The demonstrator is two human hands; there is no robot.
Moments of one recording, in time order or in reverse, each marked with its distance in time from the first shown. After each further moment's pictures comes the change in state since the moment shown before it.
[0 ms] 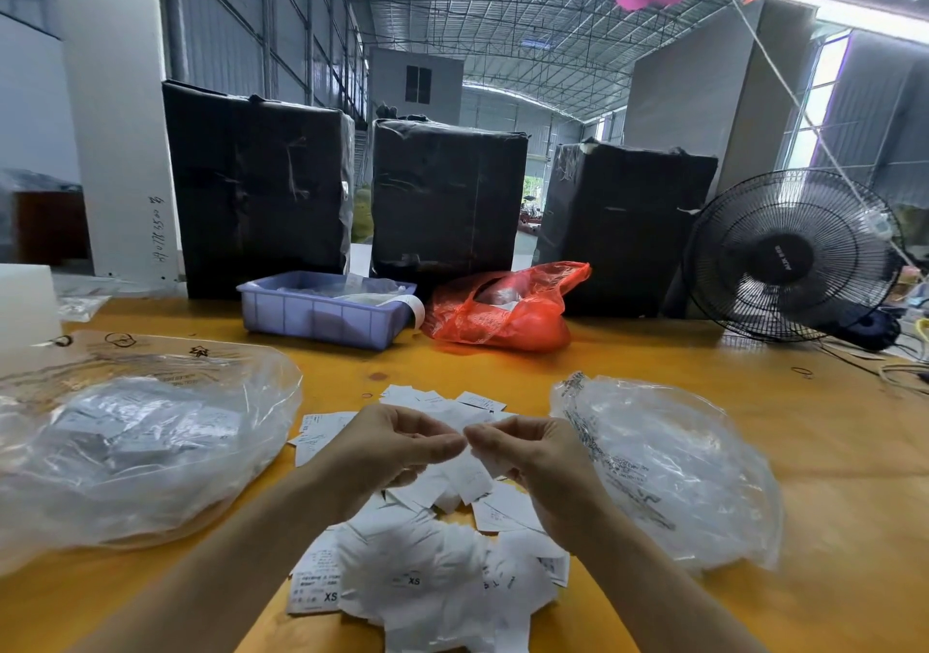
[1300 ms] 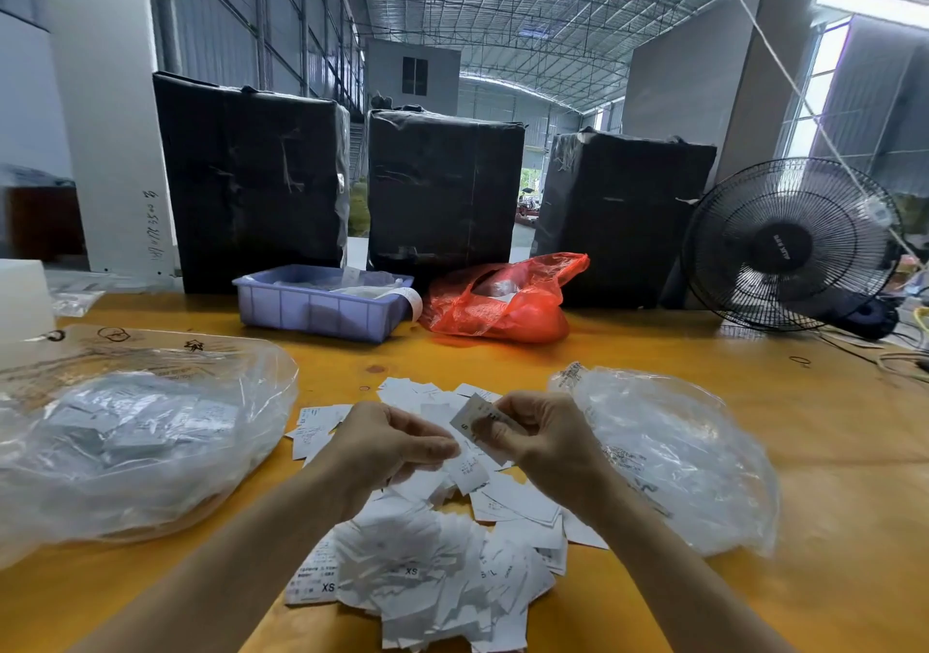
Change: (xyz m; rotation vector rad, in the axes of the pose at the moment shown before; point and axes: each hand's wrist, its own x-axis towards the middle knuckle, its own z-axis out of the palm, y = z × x) left_hand 0.004 -0.007 0.005 -0.039 0.115 -0.053; right_hand 0.000 -0.010 -0.011 -0.512 -0.040 -0.285
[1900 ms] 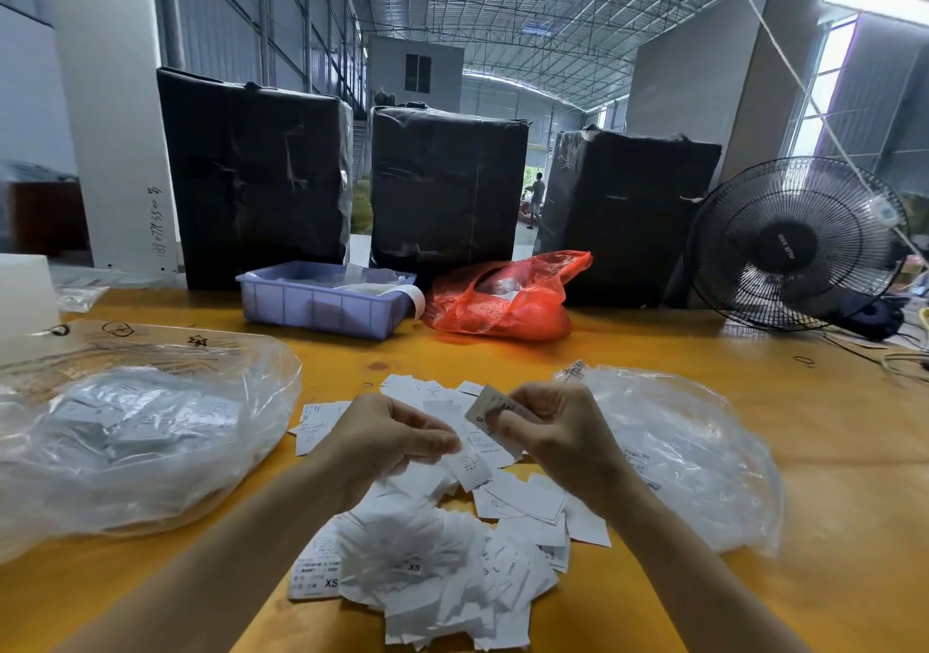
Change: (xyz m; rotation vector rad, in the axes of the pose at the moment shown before) left_hand -0.001 0.004 -0.001 0.074 0.022 0.018; right_hand 0.002 -0.002 -0.006 0.017 0.046 -0.003
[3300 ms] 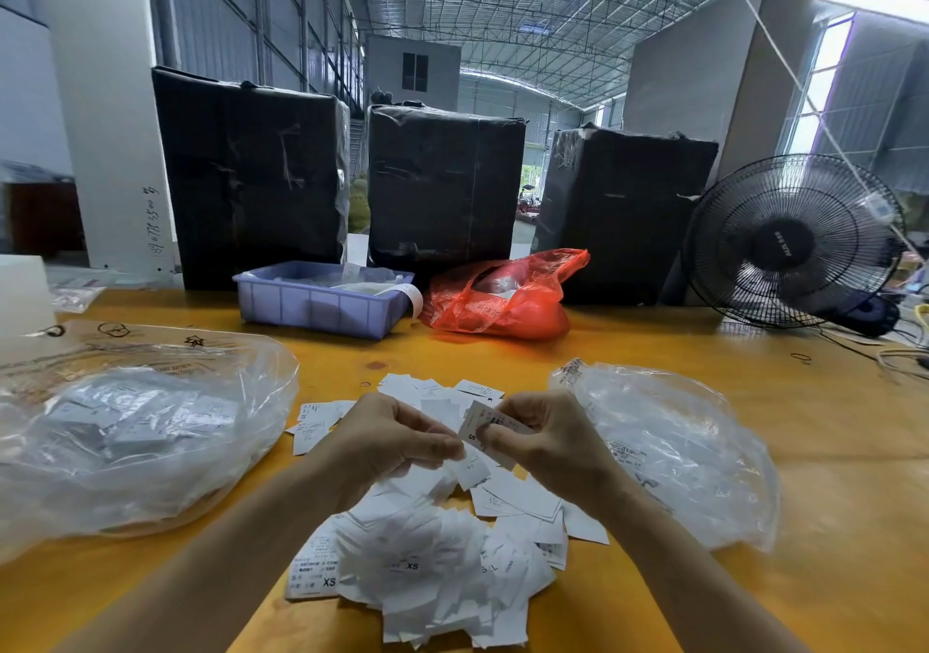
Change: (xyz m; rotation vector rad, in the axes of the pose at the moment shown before) left_hand -0.005 0.004 0.001 0.084 -0.051 -0.003; right_hand -0.002 0.001 0.002 -0.112 -0.074 -0.009
